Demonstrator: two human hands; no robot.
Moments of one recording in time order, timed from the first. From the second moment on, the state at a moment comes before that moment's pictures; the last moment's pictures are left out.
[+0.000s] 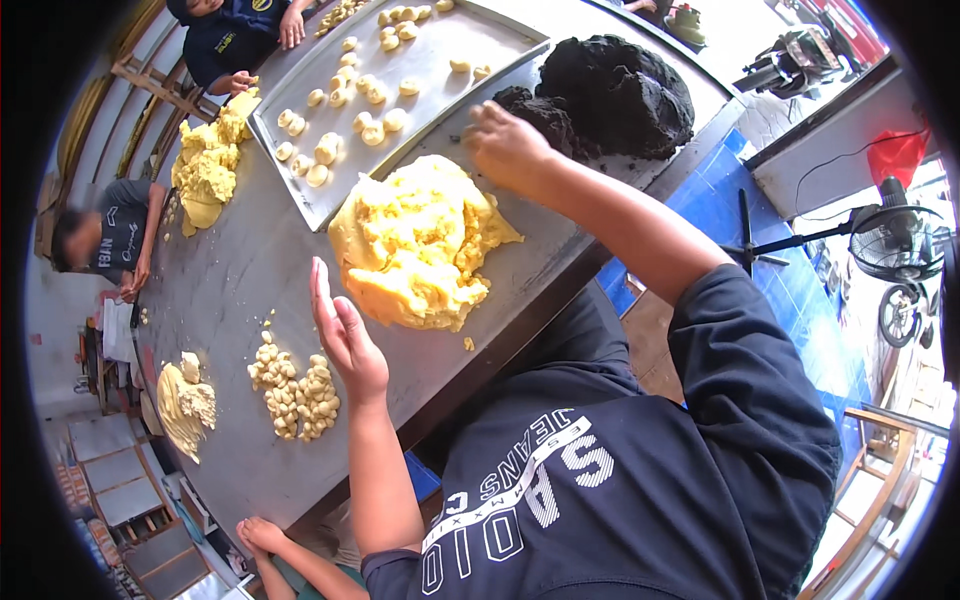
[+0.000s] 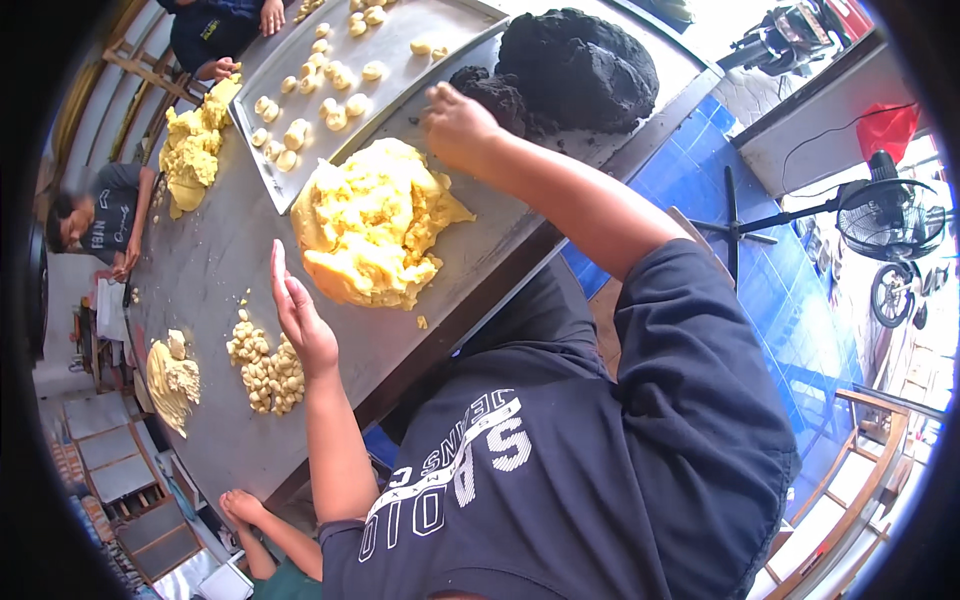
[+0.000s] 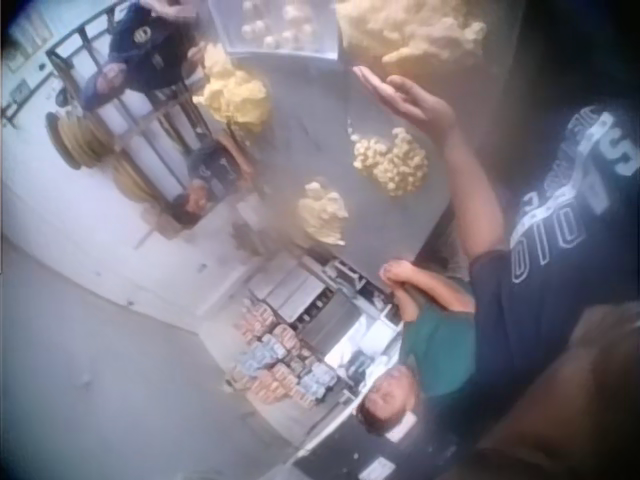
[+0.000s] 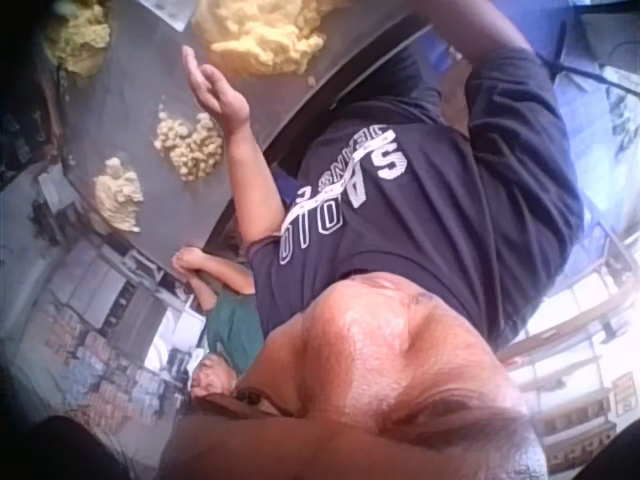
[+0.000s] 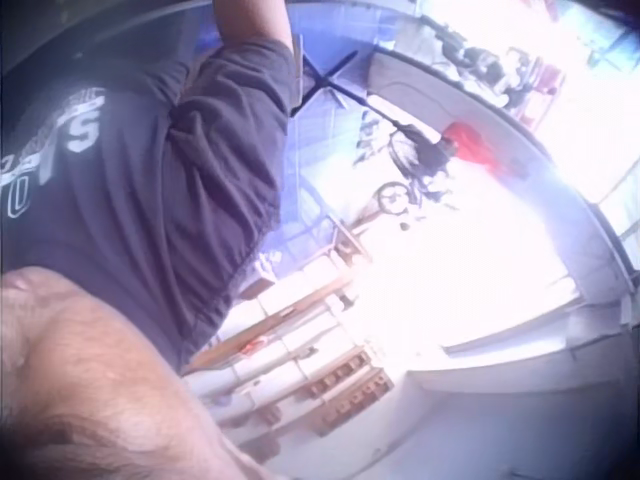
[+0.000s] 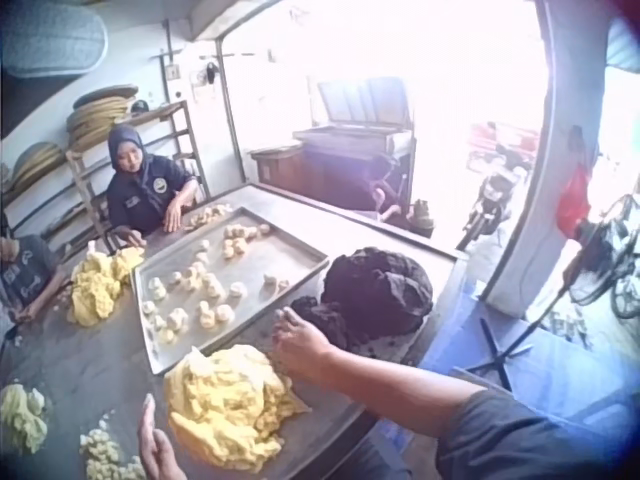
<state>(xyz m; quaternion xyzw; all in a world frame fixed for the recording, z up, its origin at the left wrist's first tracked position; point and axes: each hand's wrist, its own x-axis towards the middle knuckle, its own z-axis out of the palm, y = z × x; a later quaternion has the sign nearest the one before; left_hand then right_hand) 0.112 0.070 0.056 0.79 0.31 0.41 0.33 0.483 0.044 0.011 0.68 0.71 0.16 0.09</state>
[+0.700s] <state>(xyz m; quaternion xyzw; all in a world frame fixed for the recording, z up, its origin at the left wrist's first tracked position) 0.072 0.047 0.055 0.81 0.33 0.38 0.30 0.478 -0.019 0.019 0.68 0.69 0.25 0.08</state>
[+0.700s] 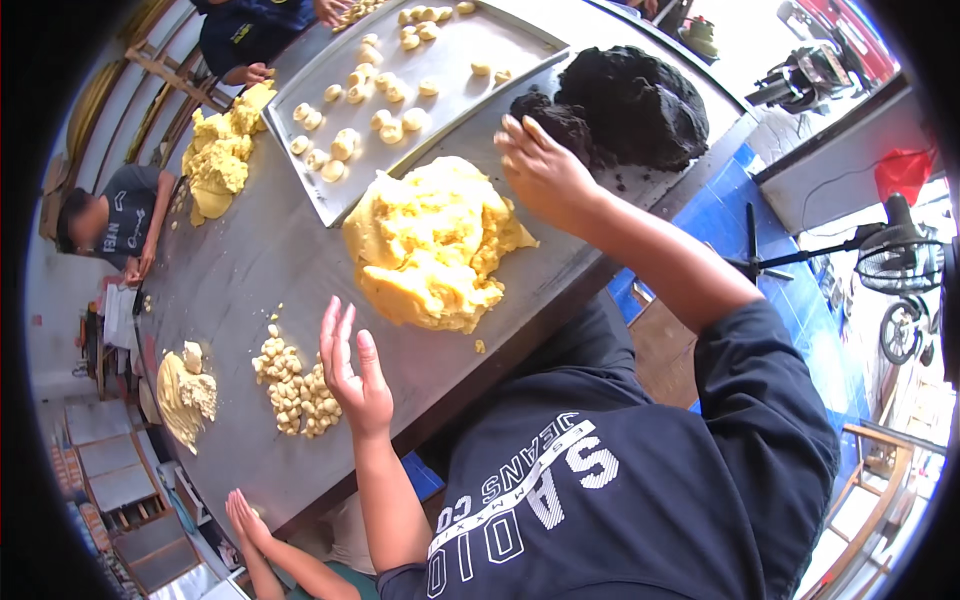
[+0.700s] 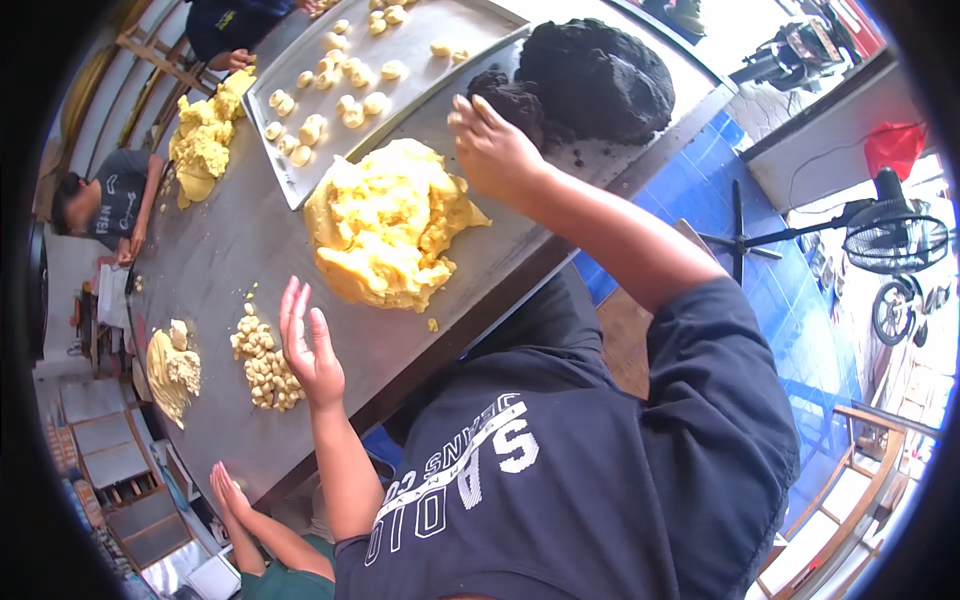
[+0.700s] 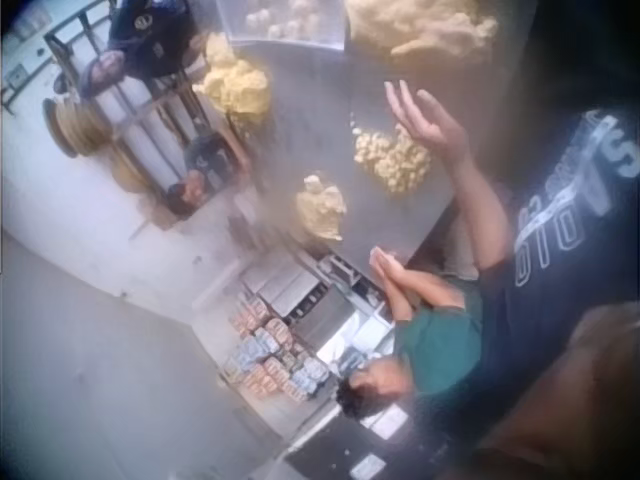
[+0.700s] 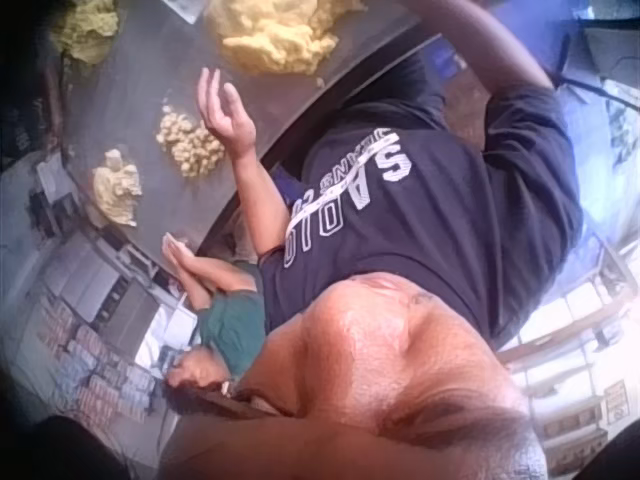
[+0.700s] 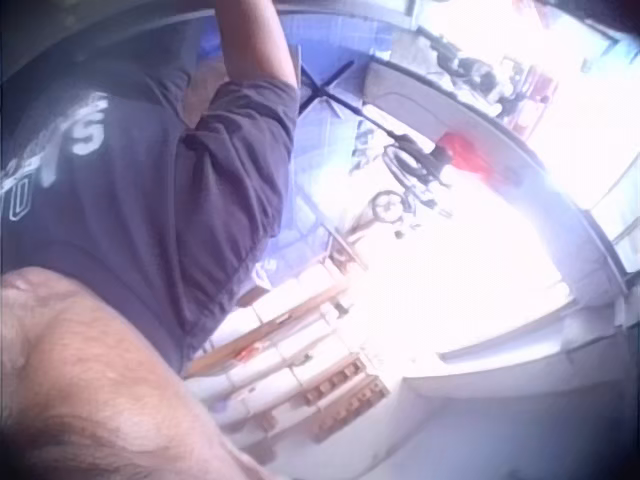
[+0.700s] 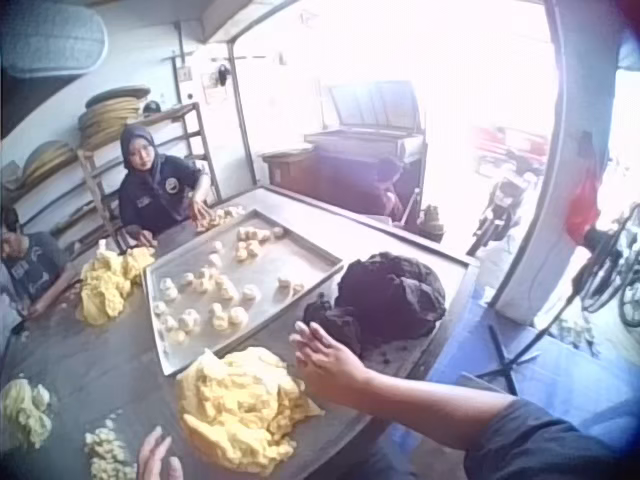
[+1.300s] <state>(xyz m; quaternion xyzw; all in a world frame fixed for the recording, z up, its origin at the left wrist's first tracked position) 0.181 0.347 -0.011 0.62 0.60 0.31 0.40 0.373 -0.050 -0.023 0.71 0.47 -0.14 -0.51</state>
